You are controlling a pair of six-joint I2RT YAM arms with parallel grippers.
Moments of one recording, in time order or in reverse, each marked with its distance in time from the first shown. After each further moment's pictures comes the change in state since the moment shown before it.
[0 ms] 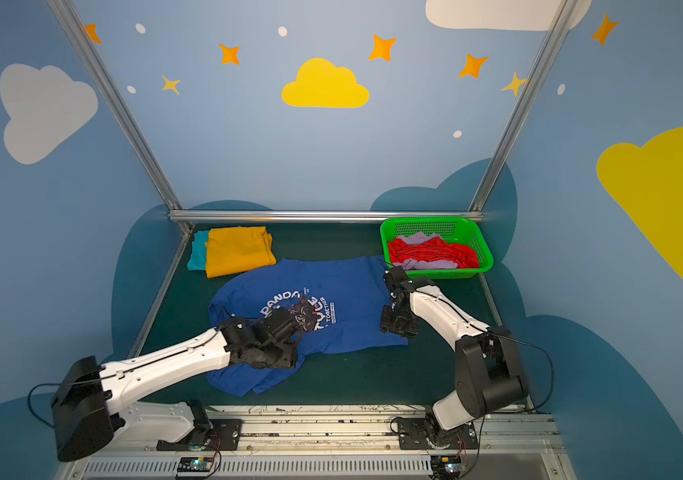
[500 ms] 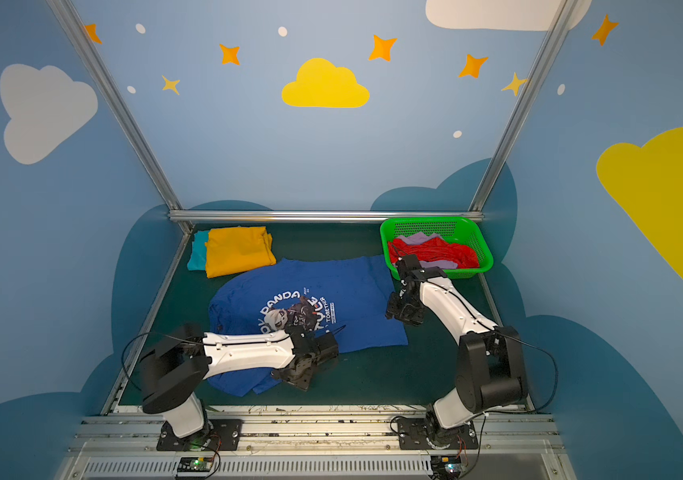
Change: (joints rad) left arm -0.130 0.428 0.147 -0.124 -0.115 0.055; right arm -0.098 0.008 0.090 -0.007 -0.064 -0.035
